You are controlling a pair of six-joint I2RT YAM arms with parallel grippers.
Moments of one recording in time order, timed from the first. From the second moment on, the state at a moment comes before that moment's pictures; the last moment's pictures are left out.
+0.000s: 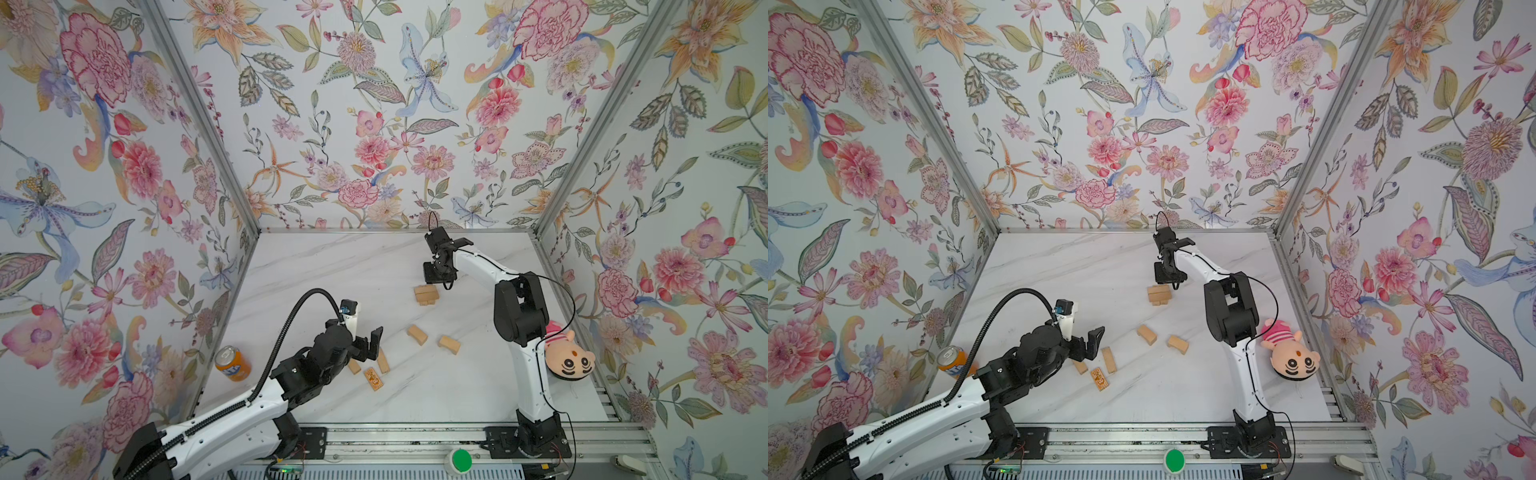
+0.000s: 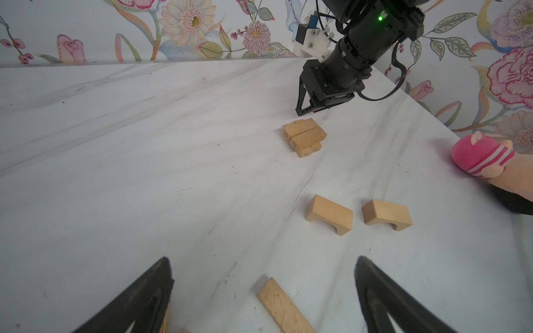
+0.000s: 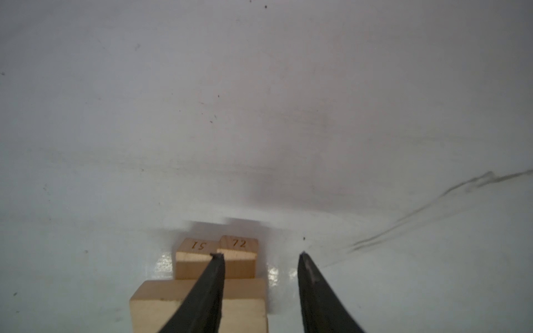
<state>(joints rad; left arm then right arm) -0.87 0.86 0.49 -0.10 -0.34 -0.37 0.44 2.27 1.90 -0.85 0.07 0.29</state>
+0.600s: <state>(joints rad) -0.87 0.86 0.49 -0.10 -0.34 -0.37 0.43 2.27 1.86 -0.85 0.07 0.29</state>
